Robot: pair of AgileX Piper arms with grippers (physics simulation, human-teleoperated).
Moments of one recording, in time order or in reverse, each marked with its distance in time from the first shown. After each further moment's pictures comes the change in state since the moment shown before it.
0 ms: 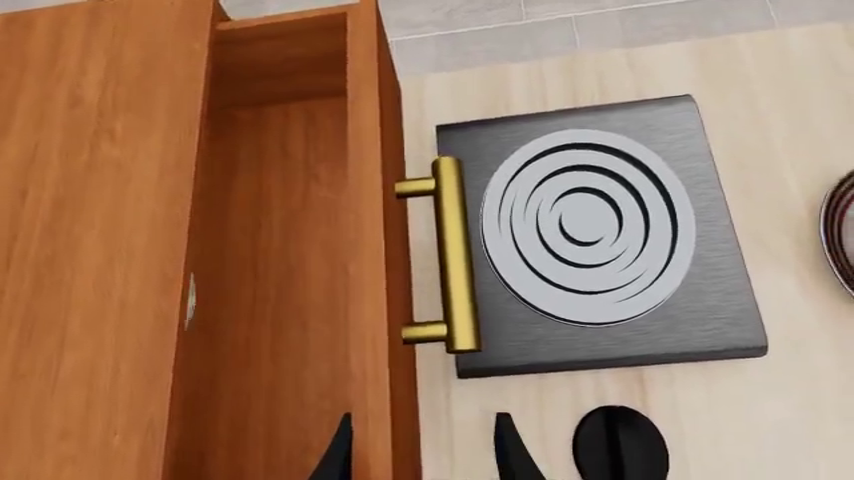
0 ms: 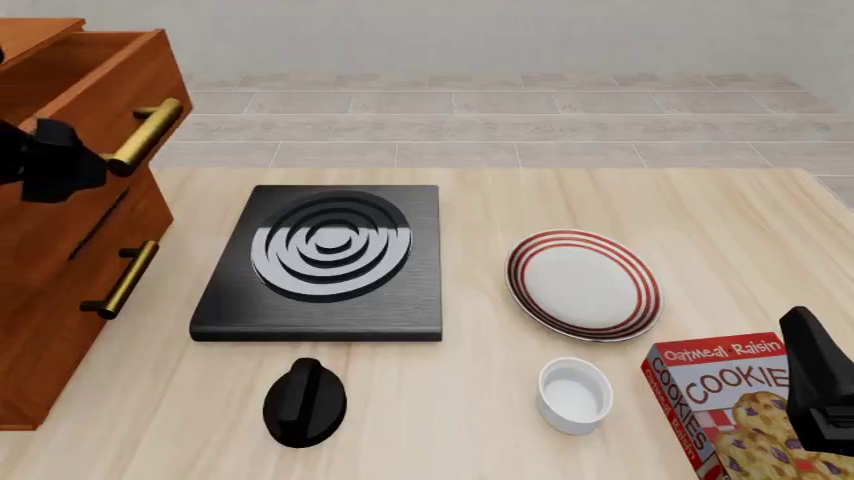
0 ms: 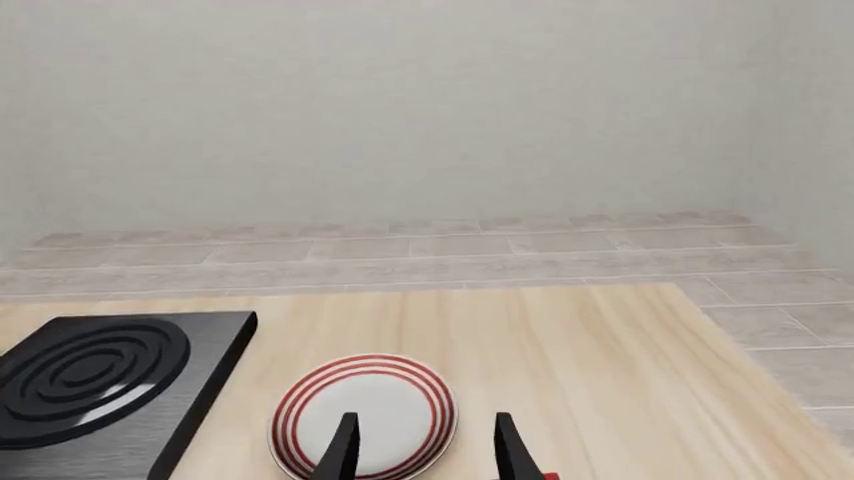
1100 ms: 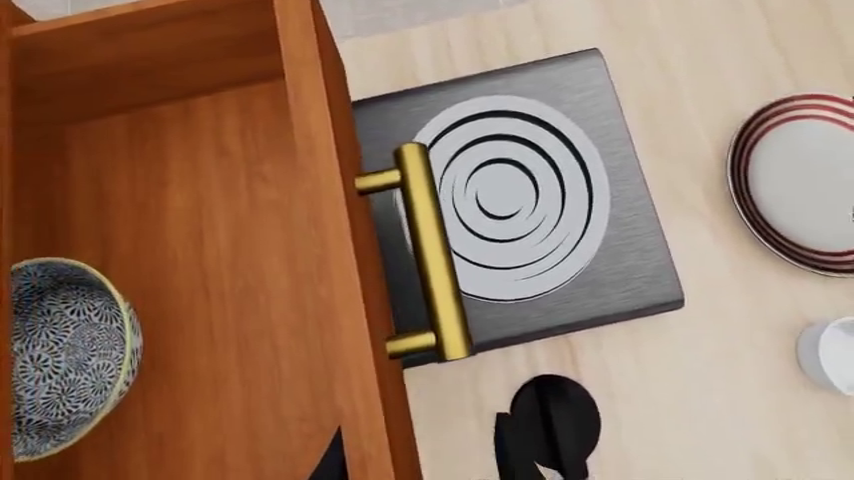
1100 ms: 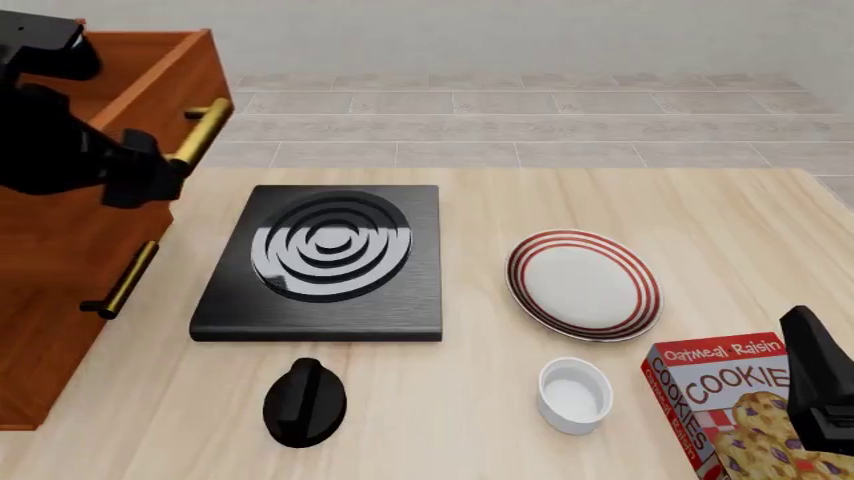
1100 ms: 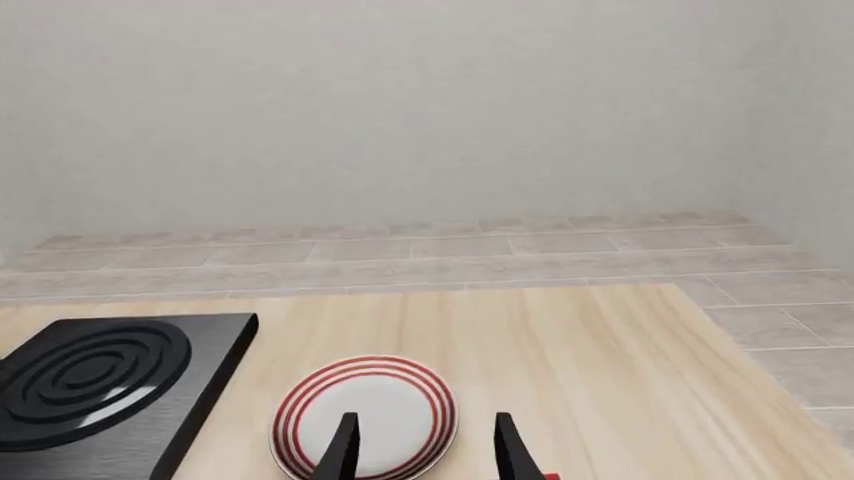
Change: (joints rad) left arm -0.165 0.102 -0.052 0.056 -0.046; right arm 0.000 0.000 0.000 -0.003 0.004
